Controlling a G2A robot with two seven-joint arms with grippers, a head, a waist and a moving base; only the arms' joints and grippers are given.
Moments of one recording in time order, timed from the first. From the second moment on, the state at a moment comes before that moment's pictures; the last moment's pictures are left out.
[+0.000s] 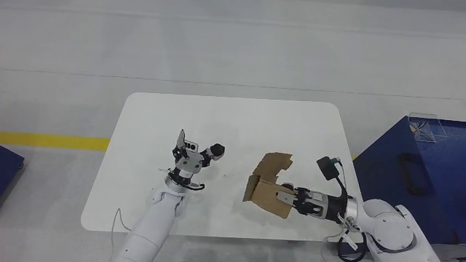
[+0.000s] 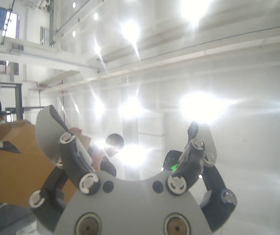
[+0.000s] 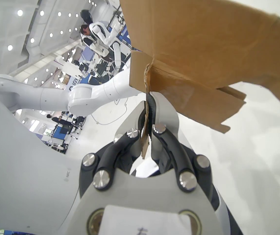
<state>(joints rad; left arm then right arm) 0.96 -1.50 -1.14 -0.82 -1.28 -0.41 -1.27 -1.56 -1.00 1.55 -1.86 0.05 -0.58 1.00</state>
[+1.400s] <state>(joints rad) 0.97 -1.47 -1.06 -0.92 -0.86 -0.16 -1.28 -1.62 -0.96 1.58 -1.94 -0.05 -0.55 1.07</state>
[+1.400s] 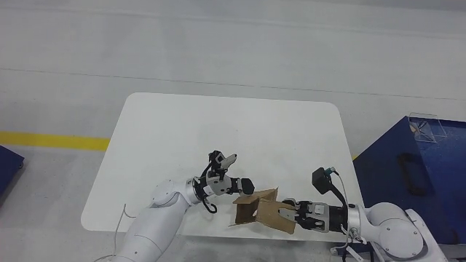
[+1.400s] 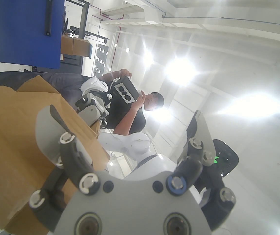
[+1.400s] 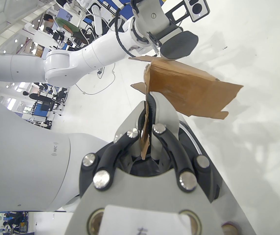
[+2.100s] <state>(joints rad) 0.97 -1.47 -1.06 -0.93 -0.84 -0.18 -1.27 -1.61 -0.96 1.58 -1.93 -0.04 -0.46 1.02</state>
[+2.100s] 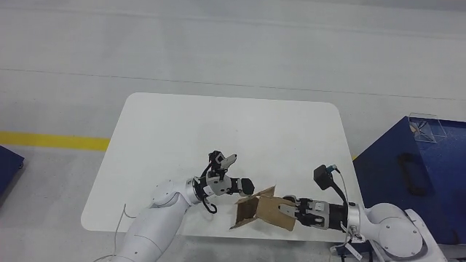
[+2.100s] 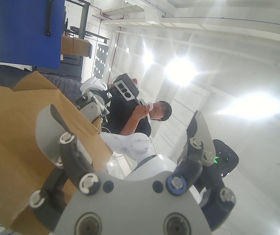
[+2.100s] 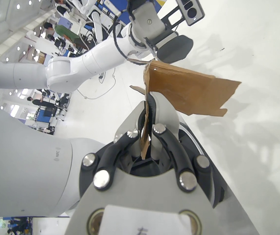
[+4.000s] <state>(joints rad) 1.36 -1.31 -1.10 -1.78 0.62 0.15 -0.85 -1.43 -0.92 1.43 -1.93 0.00 -0.30 1.17</state>
